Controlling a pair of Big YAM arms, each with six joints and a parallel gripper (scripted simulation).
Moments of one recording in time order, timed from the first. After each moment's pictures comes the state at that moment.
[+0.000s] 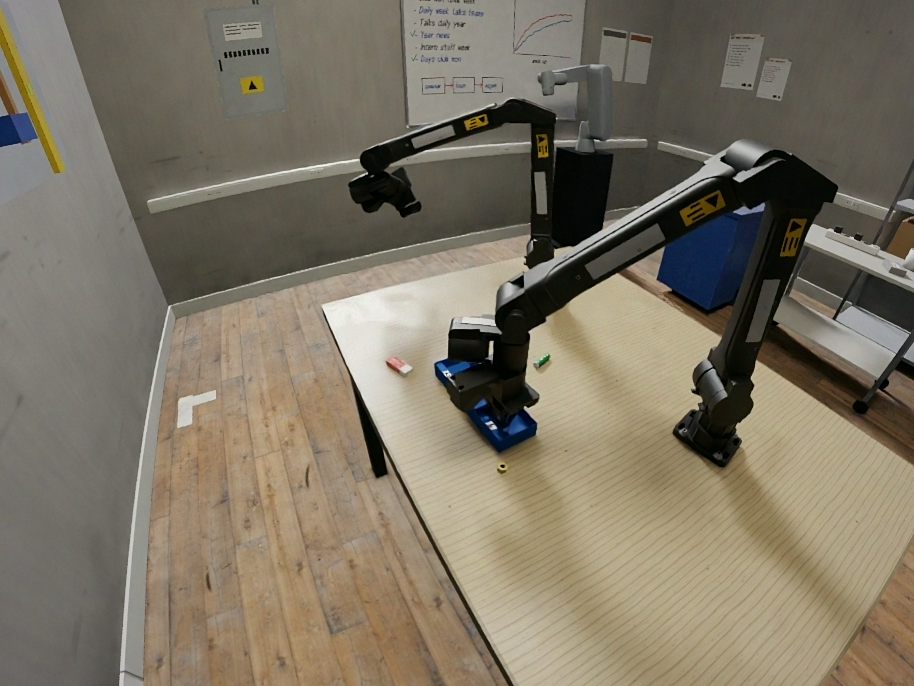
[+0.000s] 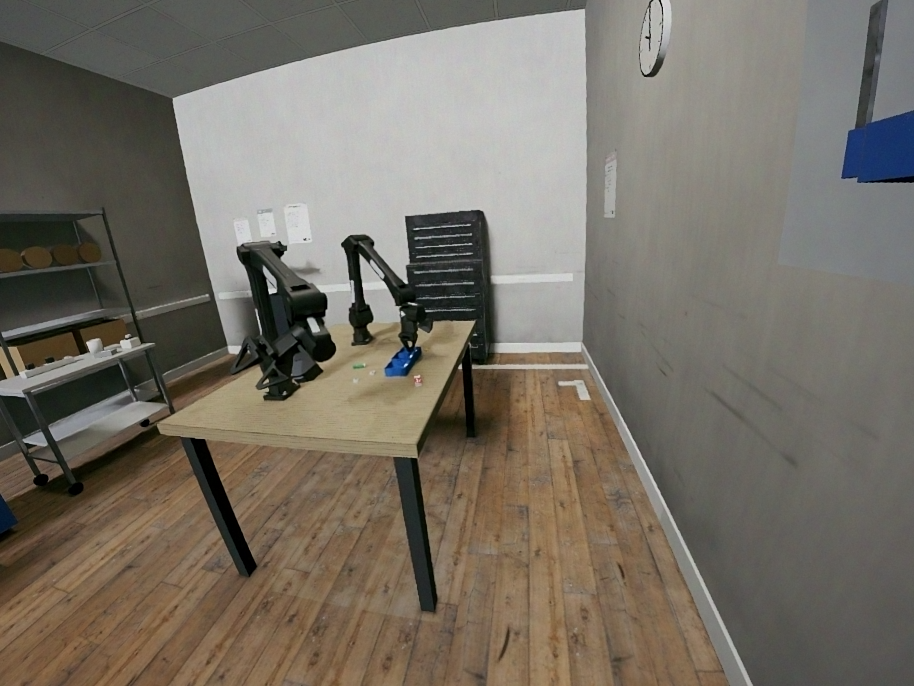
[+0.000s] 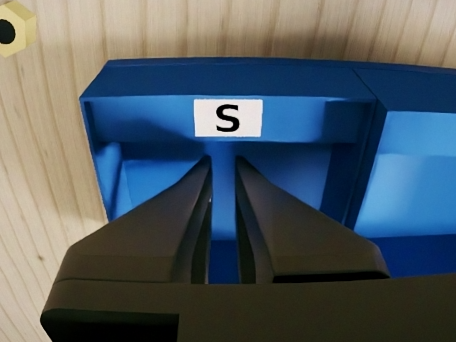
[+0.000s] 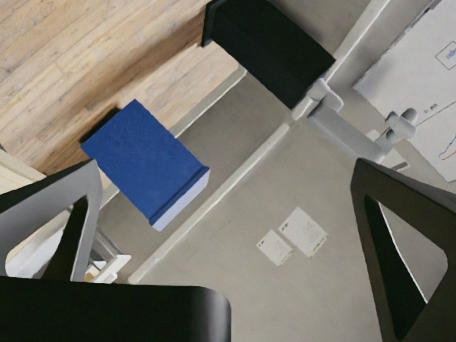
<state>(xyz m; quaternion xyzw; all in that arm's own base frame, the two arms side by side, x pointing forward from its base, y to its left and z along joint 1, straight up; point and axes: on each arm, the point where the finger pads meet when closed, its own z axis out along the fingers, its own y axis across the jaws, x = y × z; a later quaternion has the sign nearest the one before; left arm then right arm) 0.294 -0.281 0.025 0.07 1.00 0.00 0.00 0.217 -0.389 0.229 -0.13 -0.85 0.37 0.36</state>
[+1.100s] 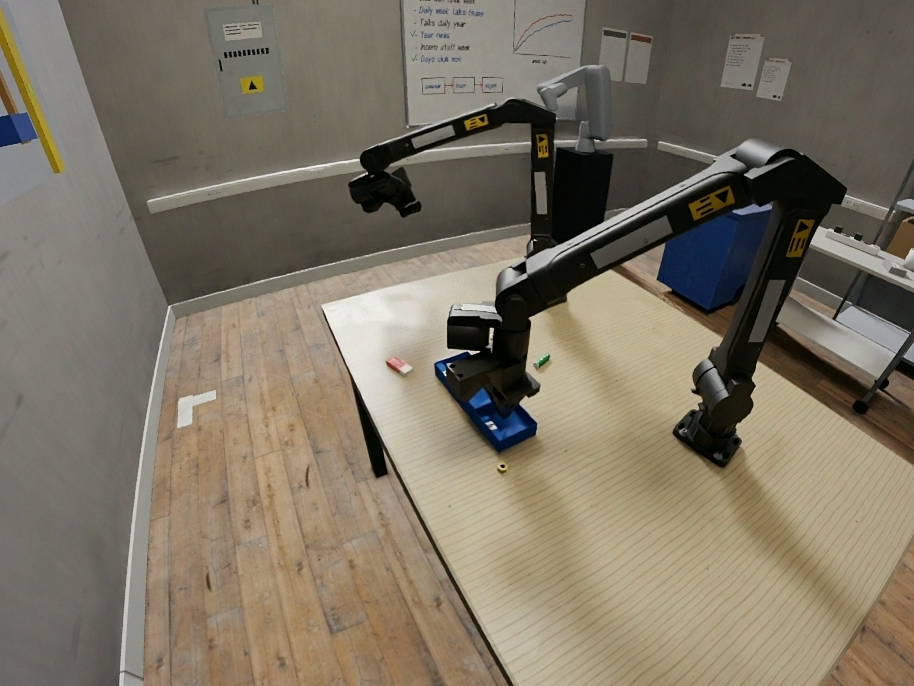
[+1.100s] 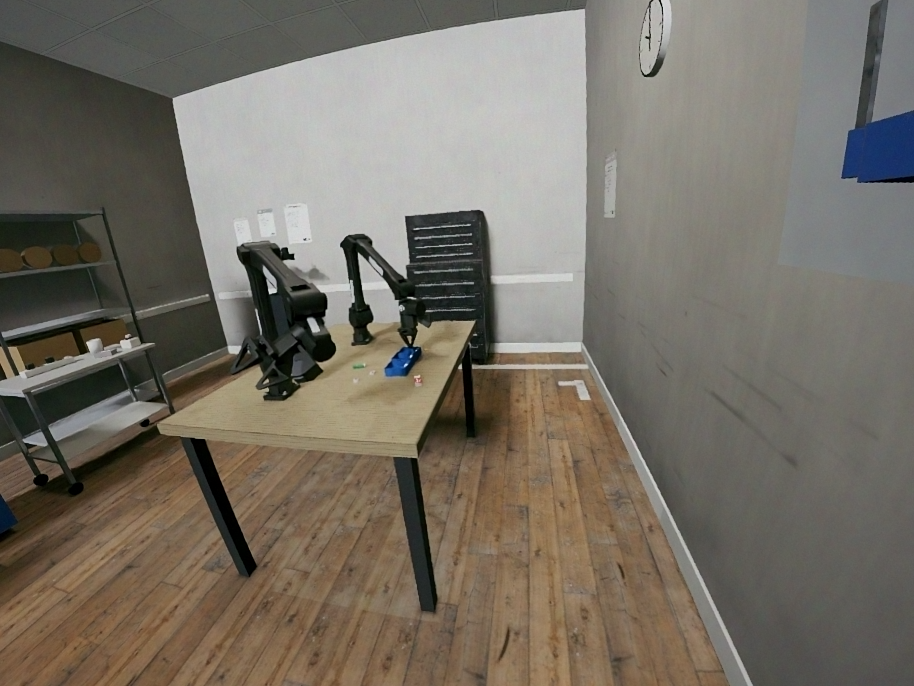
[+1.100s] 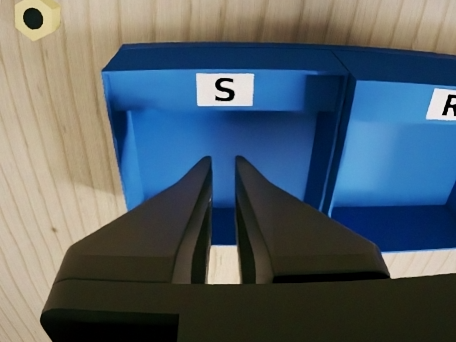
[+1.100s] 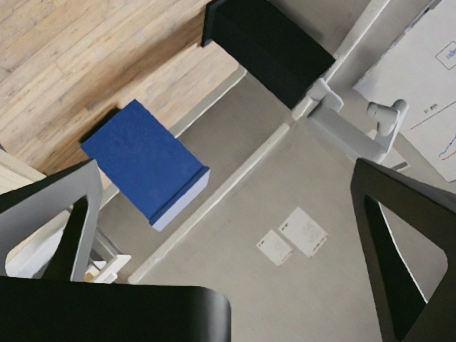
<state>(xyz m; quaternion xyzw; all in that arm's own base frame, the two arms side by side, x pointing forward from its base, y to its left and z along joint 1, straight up) 0.295 -0.282 0.049 0.07 1.00 0.00 0.00 0.217 -0.389 0.229 -0.13 -0.85 0.37 0.36</state>
